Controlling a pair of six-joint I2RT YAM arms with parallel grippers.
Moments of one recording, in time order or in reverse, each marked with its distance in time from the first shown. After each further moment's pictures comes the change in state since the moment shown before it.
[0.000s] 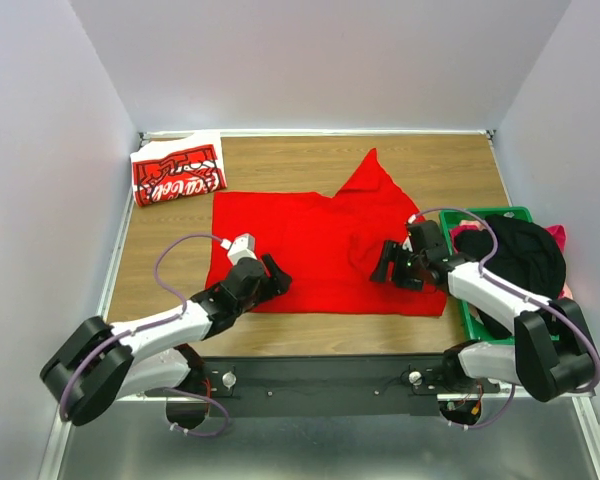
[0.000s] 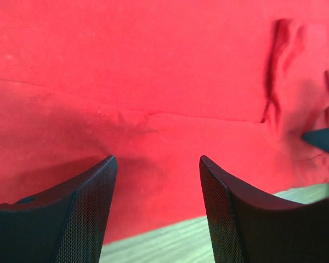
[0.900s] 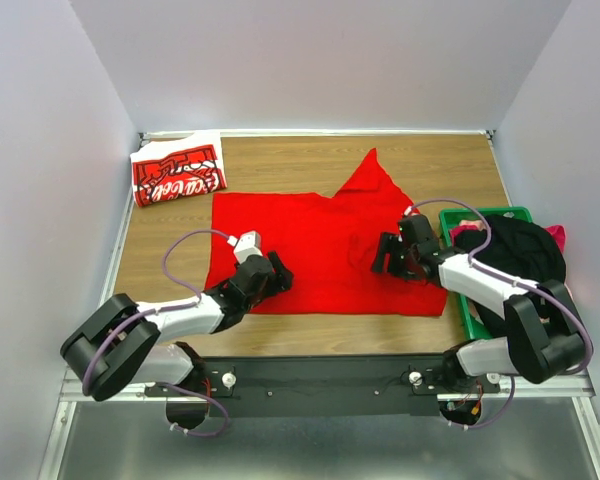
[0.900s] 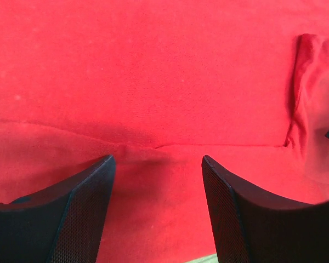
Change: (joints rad) left arm 0.000 0.153 0.044 0.095 -0.078 0.075; right arm 0.038 0.101 0.066 0.039 0.175 -0.022
